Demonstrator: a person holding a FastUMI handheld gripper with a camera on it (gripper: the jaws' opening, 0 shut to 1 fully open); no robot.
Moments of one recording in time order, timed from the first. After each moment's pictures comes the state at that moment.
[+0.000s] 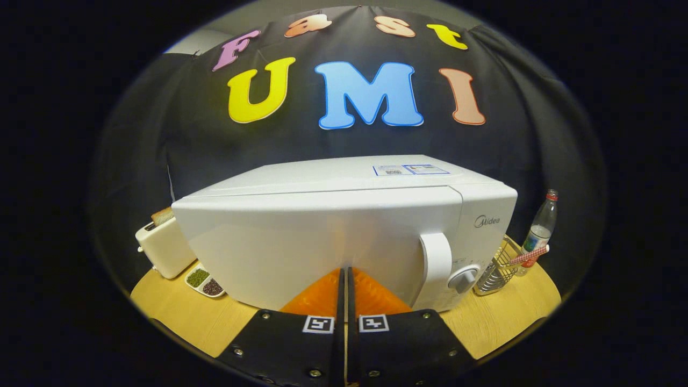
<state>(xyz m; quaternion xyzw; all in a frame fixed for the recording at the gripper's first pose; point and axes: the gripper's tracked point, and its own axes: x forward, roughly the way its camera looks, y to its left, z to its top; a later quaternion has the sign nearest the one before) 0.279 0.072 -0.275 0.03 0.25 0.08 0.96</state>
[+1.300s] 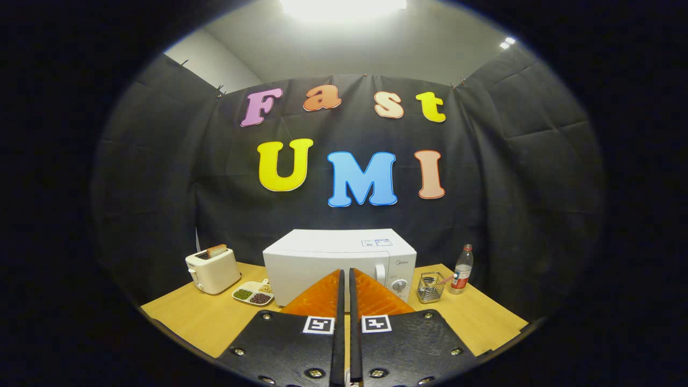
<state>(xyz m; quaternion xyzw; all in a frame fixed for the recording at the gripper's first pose) 0.053 0.060 -0.085 0.00 0.10 0.04 0.99</state>
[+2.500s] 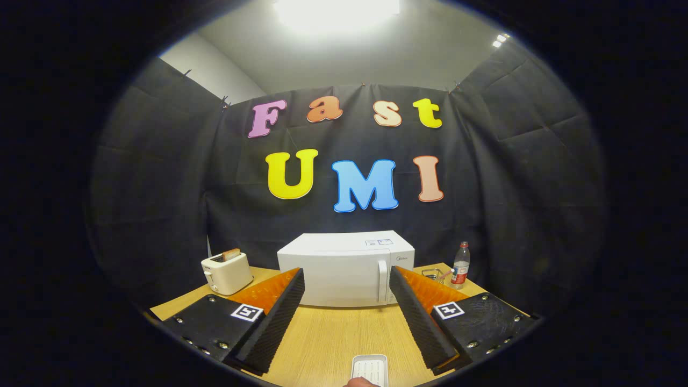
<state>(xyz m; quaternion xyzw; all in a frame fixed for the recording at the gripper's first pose) 0.002 0.061 -0.071 0.01 0.08 0.06 1.00</state>
